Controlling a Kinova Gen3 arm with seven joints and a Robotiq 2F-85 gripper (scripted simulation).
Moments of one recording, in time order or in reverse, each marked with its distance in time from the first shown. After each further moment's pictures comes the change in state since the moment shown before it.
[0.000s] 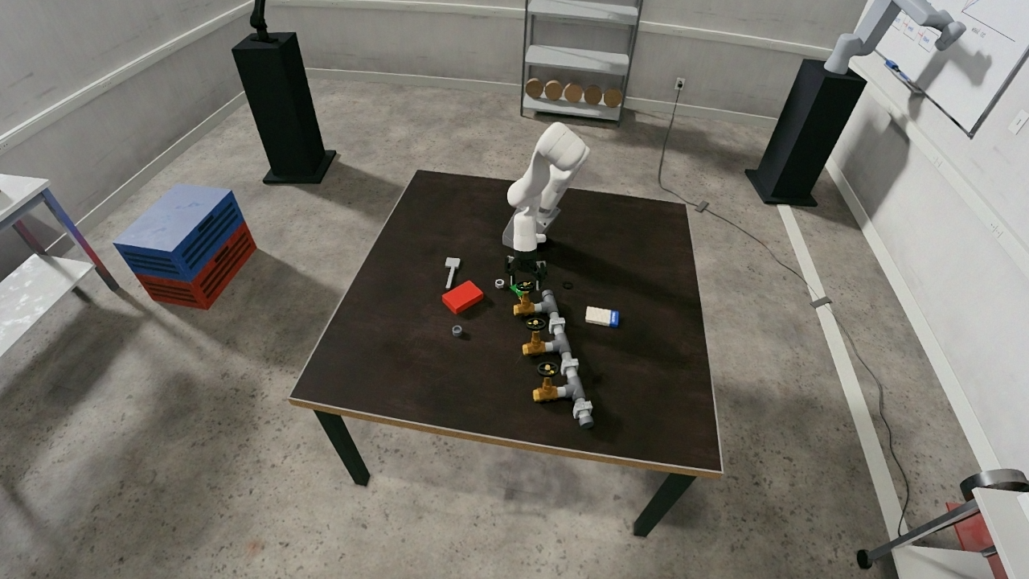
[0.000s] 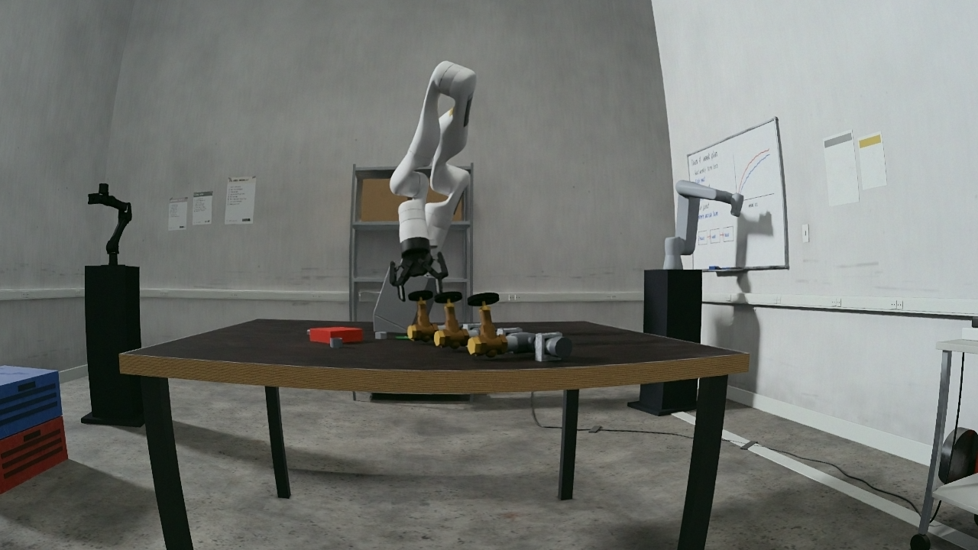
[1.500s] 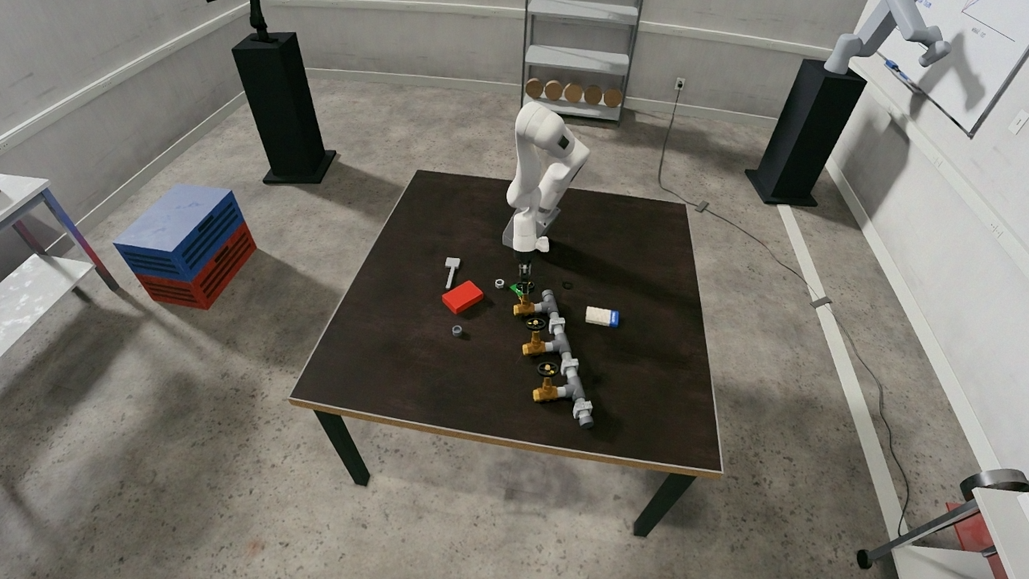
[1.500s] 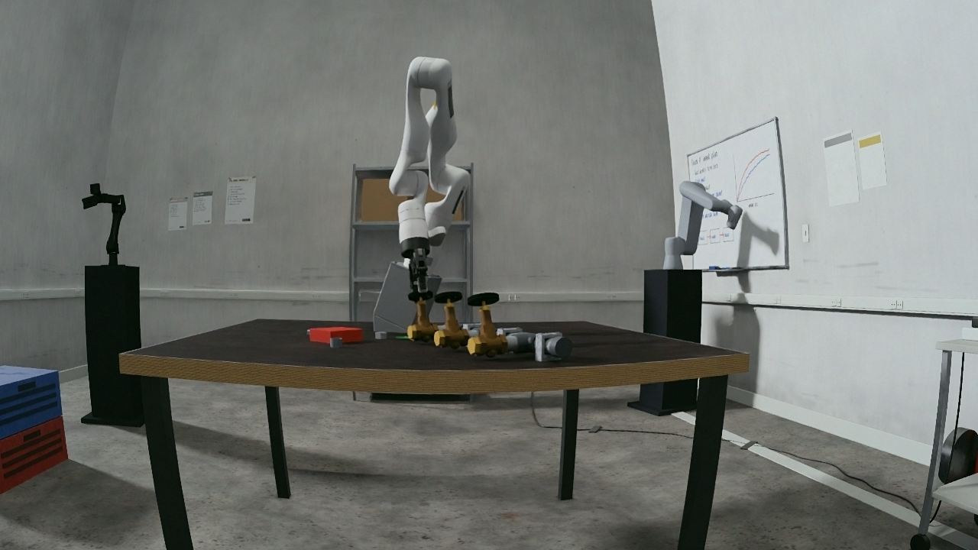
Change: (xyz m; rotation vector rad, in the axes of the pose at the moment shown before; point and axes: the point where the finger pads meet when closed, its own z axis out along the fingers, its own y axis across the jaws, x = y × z) arm 0.000 0.000 0.000 0.008 0.009 1.180
